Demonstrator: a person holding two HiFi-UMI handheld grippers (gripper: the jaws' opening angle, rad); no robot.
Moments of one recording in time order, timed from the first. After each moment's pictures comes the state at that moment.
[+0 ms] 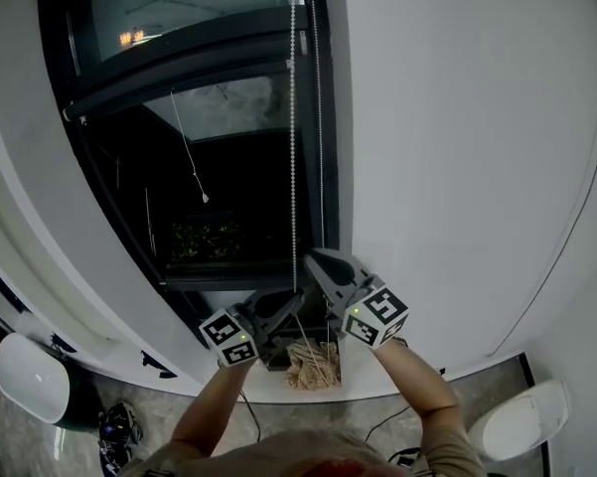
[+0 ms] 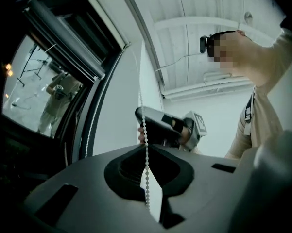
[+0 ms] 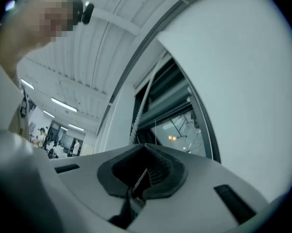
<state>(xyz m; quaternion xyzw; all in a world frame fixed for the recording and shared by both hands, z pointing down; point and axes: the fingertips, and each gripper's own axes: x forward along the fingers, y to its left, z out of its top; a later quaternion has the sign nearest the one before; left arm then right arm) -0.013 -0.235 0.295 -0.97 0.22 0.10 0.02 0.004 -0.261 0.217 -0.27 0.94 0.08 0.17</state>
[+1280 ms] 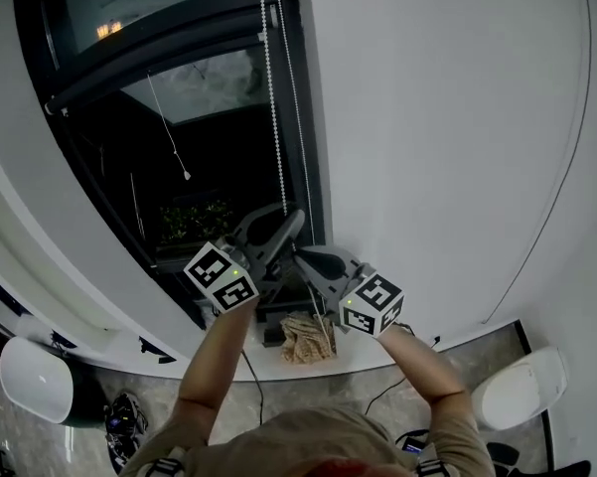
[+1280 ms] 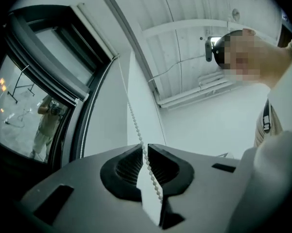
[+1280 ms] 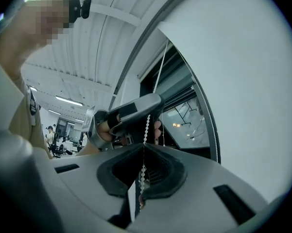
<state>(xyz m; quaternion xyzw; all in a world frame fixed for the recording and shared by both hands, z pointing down) 0.032 -0.232 0.173 -0.96 0.22 0.15 0.08 0.014 -0.214 0.258 -0.25 0.96 0.05 0.10</state>
